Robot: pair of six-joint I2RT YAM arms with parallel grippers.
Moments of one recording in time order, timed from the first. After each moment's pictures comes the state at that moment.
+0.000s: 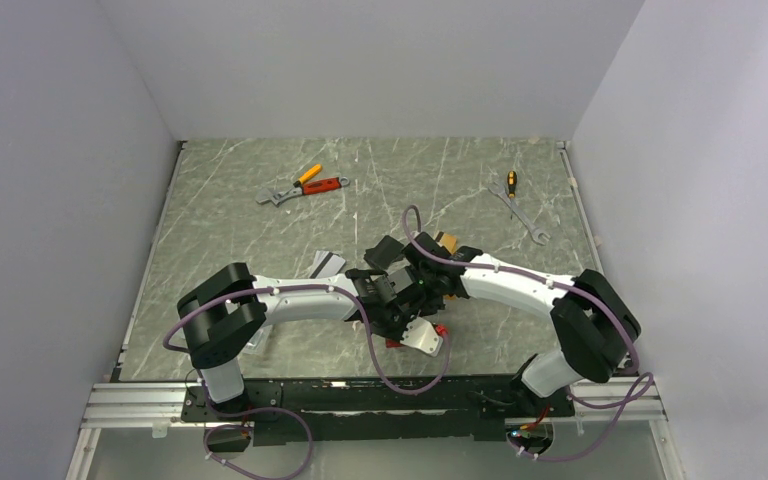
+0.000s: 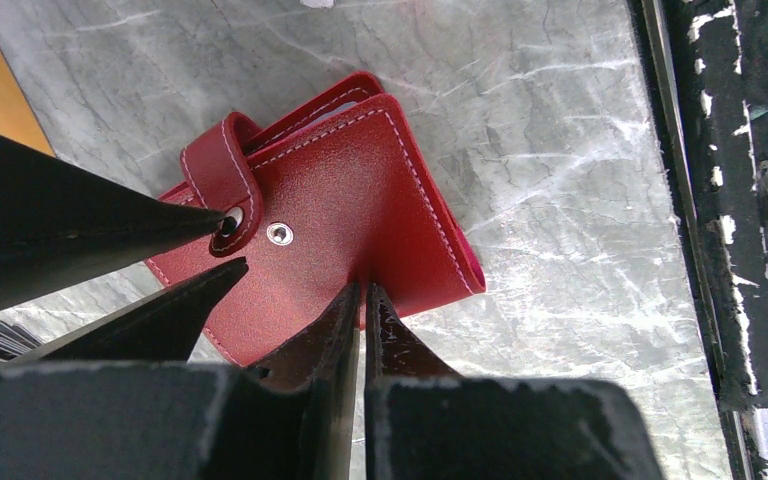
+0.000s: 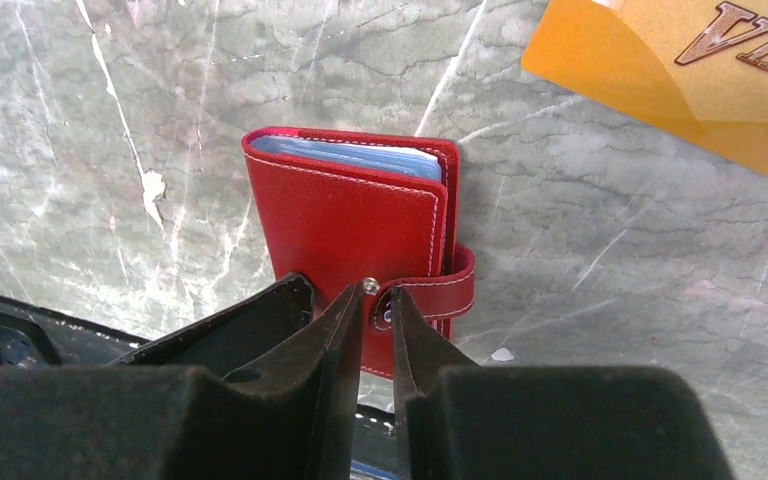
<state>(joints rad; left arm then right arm) -1.13 1.75 1.10 -0.51 0.19 0.88 0.79 1.50 0.87 -0.56 -0.06 0.79</state>
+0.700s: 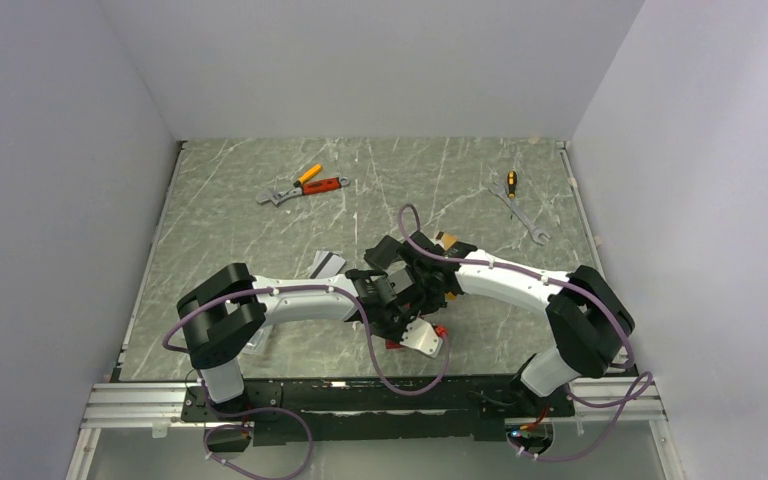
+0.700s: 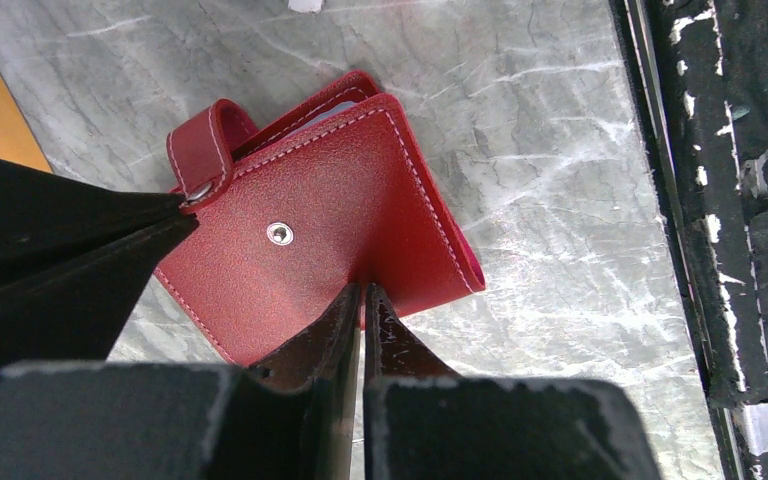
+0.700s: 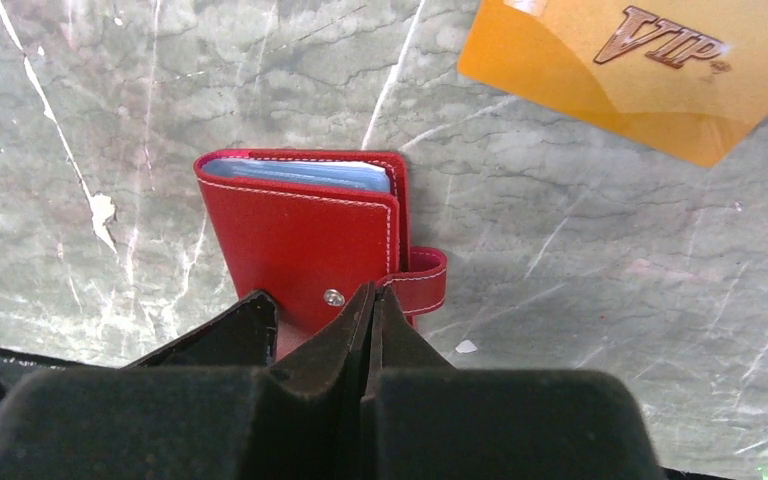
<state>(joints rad) -1.14 1.75 1.10 -0.52 0.20 0.88 0.81 1.53 0.93 -0.65 0.03 0.79</state>
